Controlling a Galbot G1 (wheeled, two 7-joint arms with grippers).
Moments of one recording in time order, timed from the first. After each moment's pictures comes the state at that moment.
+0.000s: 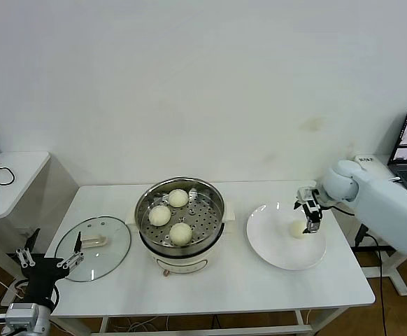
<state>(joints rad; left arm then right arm) 1.74 -1.21 -0.83 -2.28 -0.10 0.16 -0.14 0.02 0.71 -0.74 1.22 -0.22 -0.21 -1.11</state>
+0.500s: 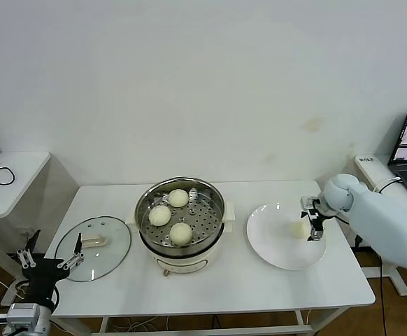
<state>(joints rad) 1.74 -1.20 -0.82 -2.27 -0.10 0.16 -0.14 -0.10 0.81 -0.59 1.02 -0.32 -0.18 -1.08</state>
